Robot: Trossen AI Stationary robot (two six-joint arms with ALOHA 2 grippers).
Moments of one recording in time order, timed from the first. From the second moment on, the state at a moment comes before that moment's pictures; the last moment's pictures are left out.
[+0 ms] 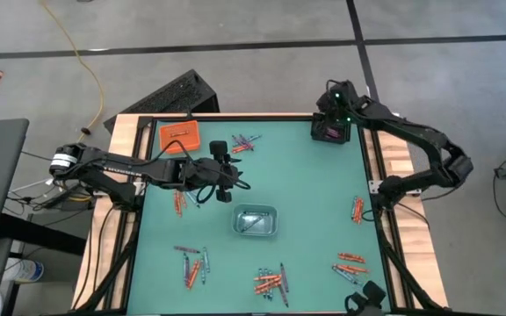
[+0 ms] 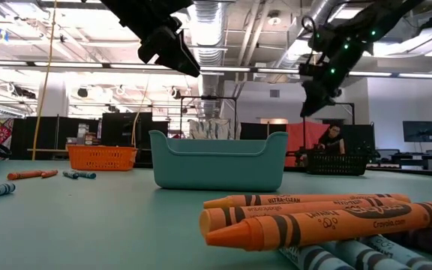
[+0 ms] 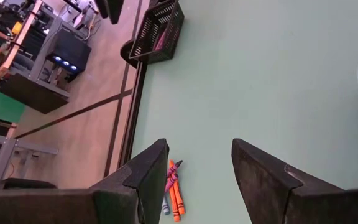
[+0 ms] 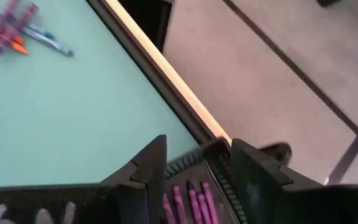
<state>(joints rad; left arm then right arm) -0.03 1.38 0.97 -0.10 -0.53 0.45 -0.85 1.32 0.96 -0.39 0.05 -0.28</state>
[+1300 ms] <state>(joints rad) -0.03 1.38 0.97 -0.10 -0.53 0.45 -0.38 1.28 0.96 -0.30 0.05 -0.24</state>
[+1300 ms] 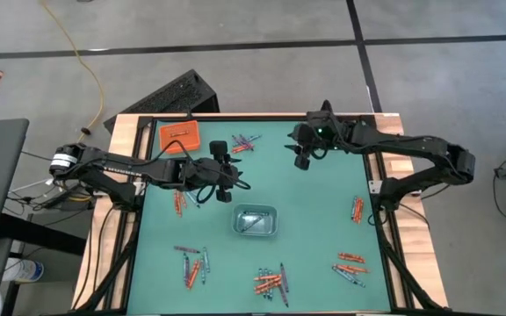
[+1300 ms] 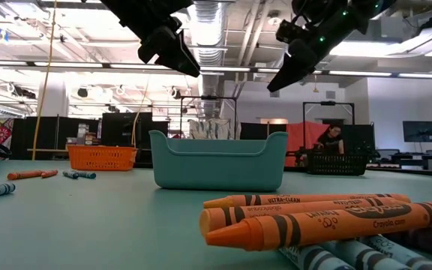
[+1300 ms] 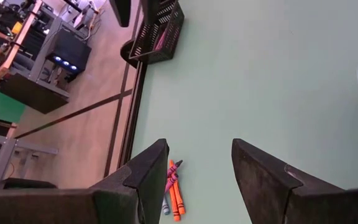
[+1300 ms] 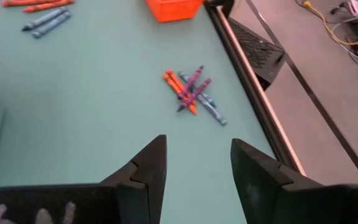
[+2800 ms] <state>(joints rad) -0.03 1.38 0.97 -0.10 -0.53 0.45 0.16 1.28 0.96 -0.60 0.05 0.05</state>
